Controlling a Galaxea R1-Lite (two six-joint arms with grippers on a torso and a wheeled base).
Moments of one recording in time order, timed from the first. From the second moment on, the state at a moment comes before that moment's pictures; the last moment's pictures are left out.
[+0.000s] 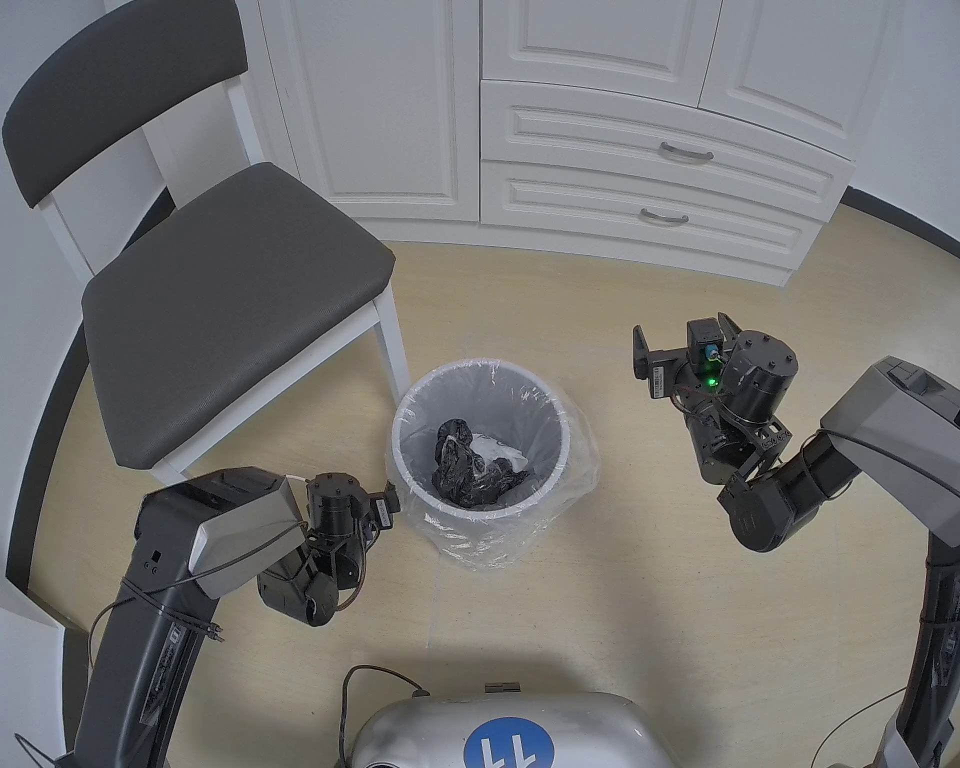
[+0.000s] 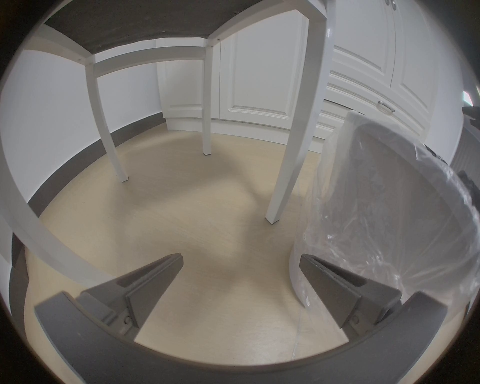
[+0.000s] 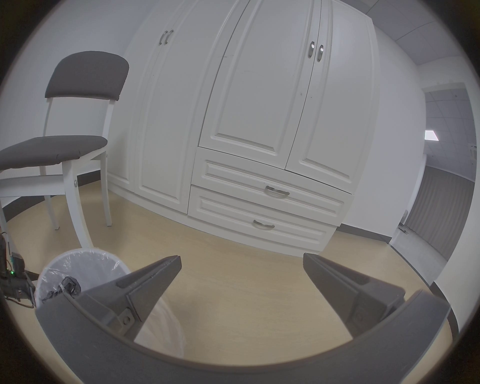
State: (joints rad) left arm -0.33 2.74 -1.23 -1.24 0.36 -0.24; right arm 0.41 2.21 -1.06 -1.40 -0.48 -0.35
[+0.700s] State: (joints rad) left arm -0.32 2.70 -1.00 -1.37 0.36 -0.15; right arm 0.40 2.20 -1.02 -1.41 -0.48 -0.37
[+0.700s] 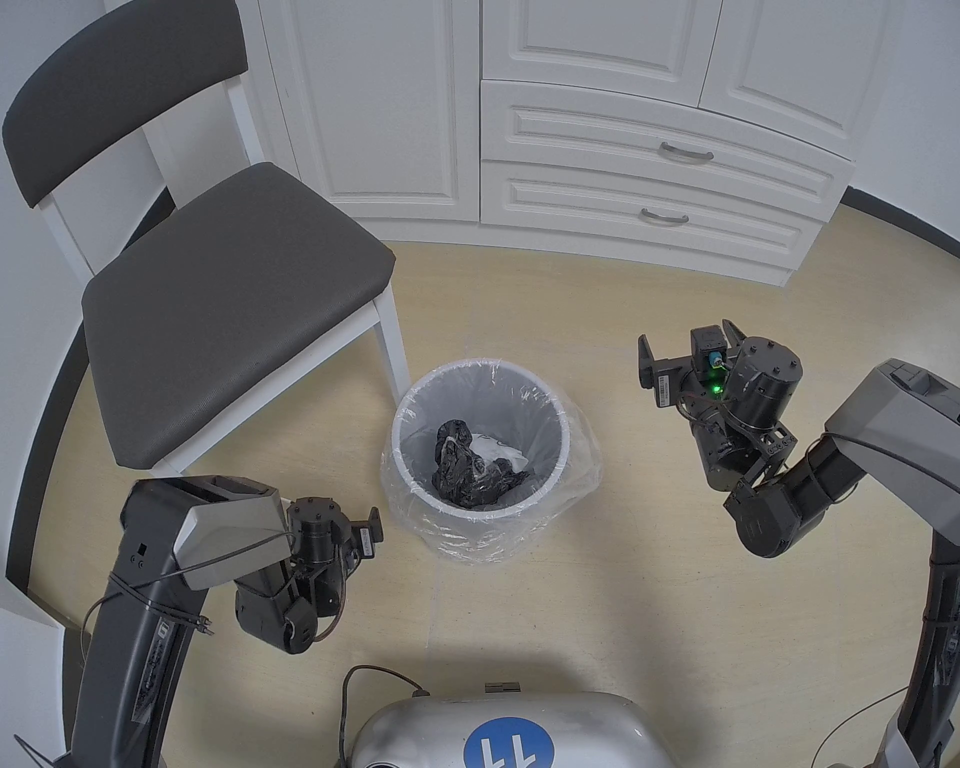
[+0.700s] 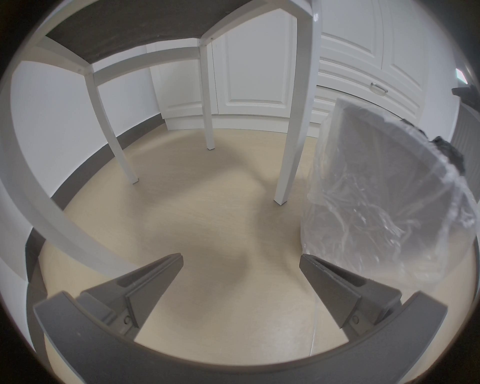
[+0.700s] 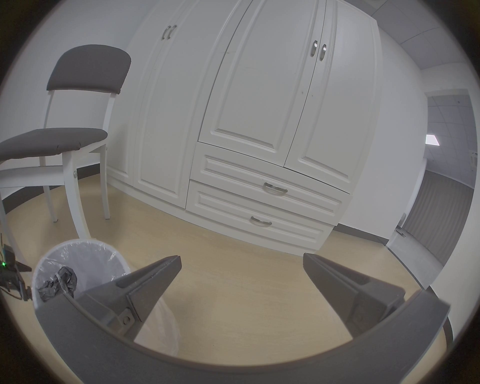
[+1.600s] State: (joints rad) left arm -0.44 2.07 -0.22 -1.54 0.13 -0.08; right arm 0.36 1.90 -0.64 -1.46 -0.46 -0.39
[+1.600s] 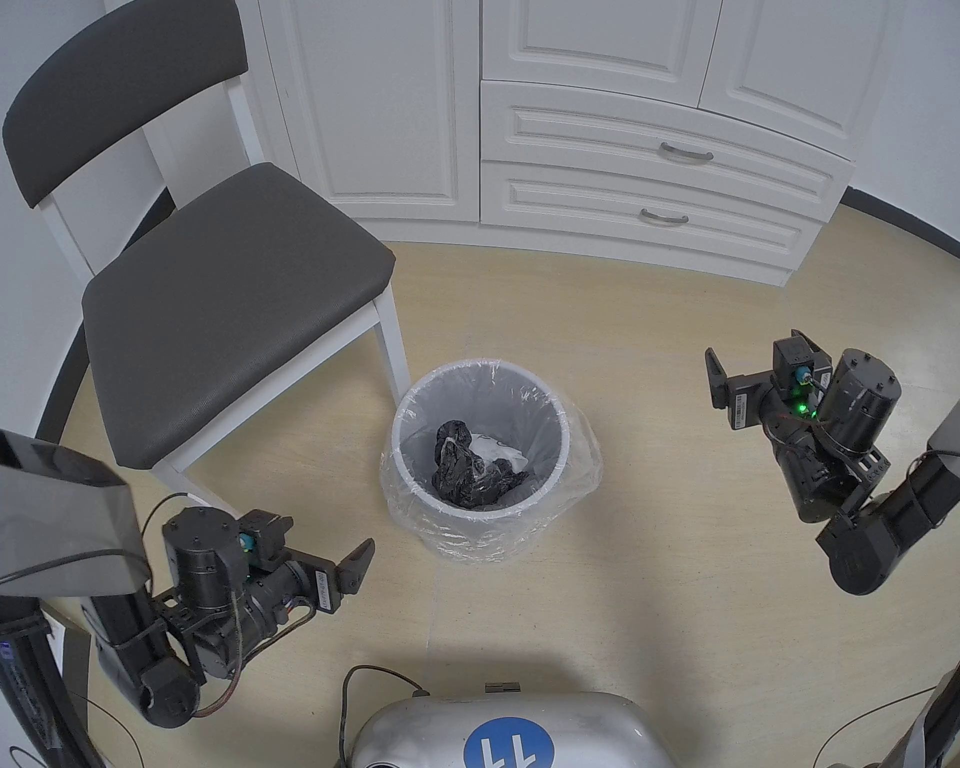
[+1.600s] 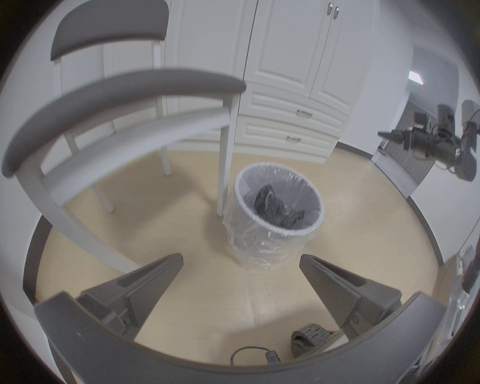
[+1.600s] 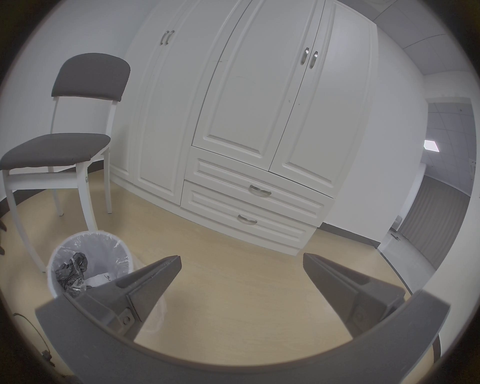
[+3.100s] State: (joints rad) left arm -0.48 0.92 -0.02 -0.95 0.42 -0.04; right arm 0.22 1.67 -0.02 -1.34 -0.43 0.15
